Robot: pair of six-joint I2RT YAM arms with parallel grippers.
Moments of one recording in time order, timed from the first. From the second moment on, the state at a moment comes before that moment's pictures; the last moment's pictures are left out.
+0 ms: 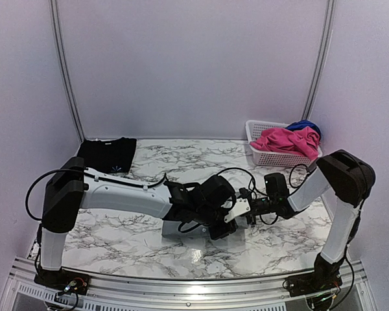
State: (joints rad) left arm -1.22 2.11 1.58 -0.26 0.07 0.22; right arm 0.40 1.87 0.59 0.63 -0.96 1.18
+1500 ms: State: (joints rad) left arm -1.06 1.26 0.87 -0.24 -0.25 -0.41; right arm 0.58 1.54 1.38 -1.17 0.19 0.33
